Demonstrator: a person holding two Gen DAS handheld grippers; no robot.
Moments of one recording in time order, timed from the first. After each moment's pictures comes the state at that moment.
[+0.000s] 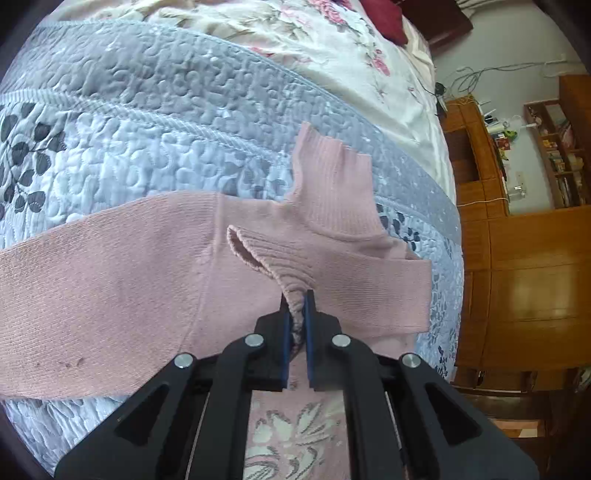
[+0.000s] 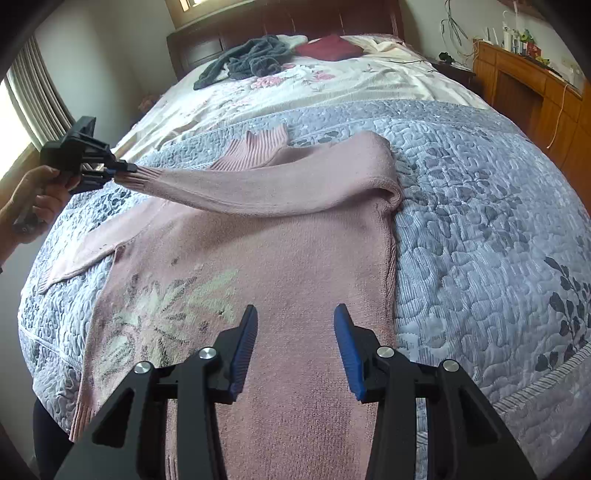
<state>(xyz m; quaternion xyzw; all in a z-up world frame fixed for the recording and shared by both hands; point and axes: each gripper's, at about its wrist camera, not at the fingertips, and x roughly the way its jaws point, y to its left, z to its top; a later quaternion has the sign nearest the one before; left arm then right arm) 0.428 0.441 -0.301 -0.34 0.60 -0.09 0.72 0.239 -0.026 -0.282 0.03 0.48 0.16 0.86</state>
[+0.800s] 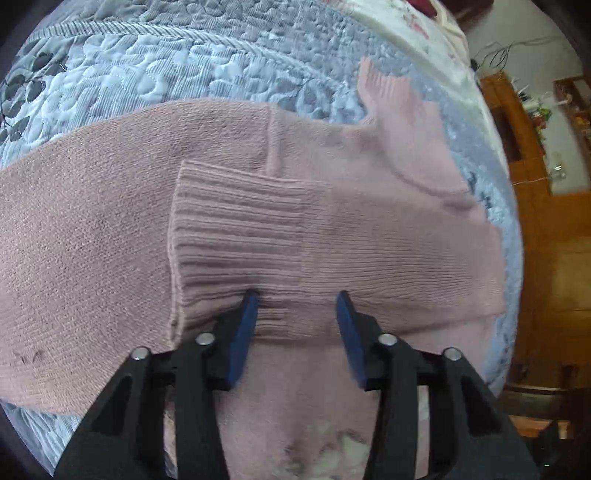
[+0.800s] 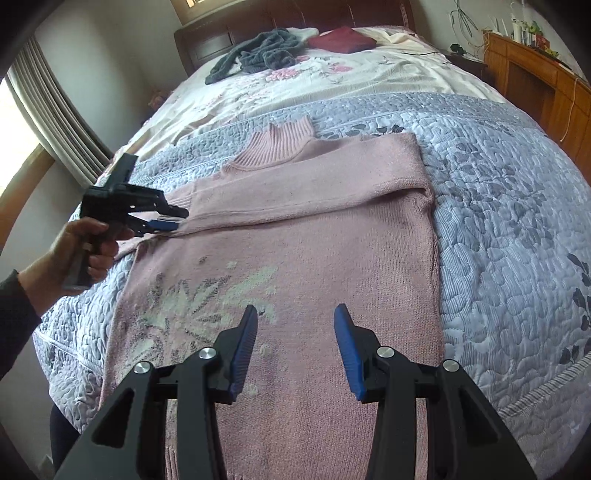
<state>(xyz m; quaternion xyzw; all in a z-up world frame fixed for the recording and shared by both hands) 0.402 0.405 -0.391 -0.25 0.64 -0.04 0.73 0.236 0.005 -0.278 0.04 0.49 0.18 0.85</state>
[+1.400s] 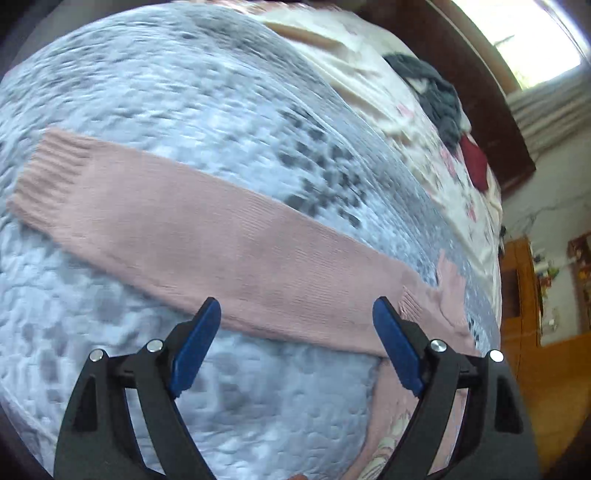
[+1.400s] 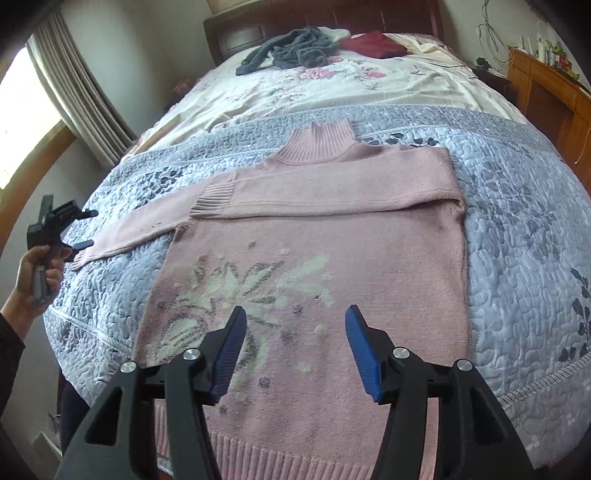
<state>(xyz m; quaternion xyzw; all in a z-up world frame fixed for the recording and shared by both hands) 0.169 0.647 -0.282 -0.42 0.43 0.18 0.78 0.202 0.051 -0.249 0.01 0.49 0.22 0.84</state>
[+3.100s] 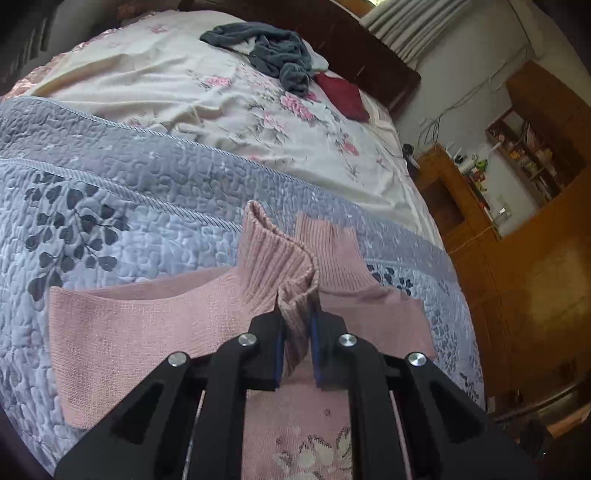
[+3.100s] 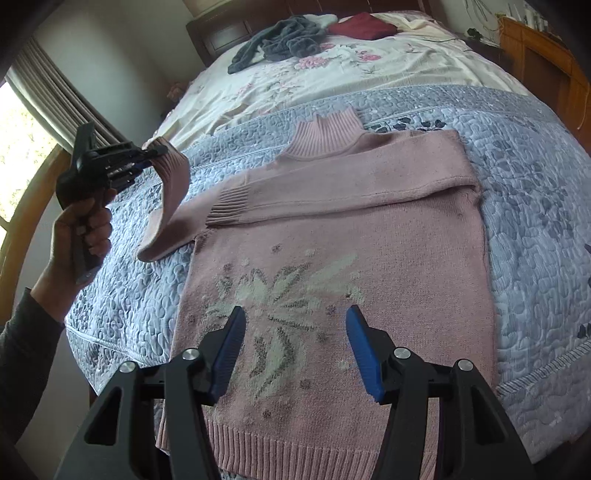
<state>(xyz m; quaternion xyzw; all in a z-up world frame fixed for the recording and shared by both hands) 0.357 0.456 -0.239 -0.27 0.44 -0.07 0.85 0.217 0.056 -0.239 0.08 0.53 0.21 0.82</state>
